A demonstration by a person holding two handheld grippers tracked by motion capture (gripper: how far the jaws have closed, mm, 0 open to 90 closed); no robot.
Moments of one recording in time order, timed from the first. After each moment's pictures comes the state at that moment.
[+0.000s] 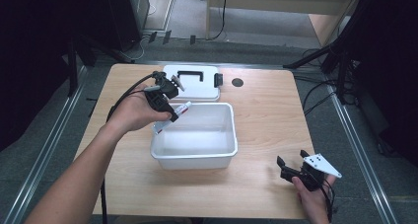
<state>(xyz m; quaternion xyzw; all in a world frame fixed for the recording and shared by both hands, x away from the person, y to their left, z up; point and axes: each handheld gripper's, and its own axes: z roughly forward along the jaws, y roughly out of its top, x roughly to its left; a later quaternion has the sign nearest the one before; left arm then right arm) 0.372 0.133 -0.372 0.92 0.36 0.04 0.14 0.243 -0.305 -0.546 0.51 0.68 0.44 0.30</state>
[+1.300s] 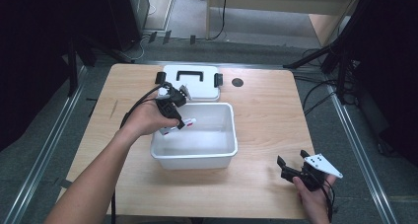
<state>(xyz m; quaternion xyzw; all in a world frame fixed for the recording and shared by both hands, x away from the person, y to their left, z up) 0.388 0.118 -0.423 0.92 0.37 0.01 0.13 0.243 -0.306 -0.546 0.51 0.67 0.45 0.29</state>
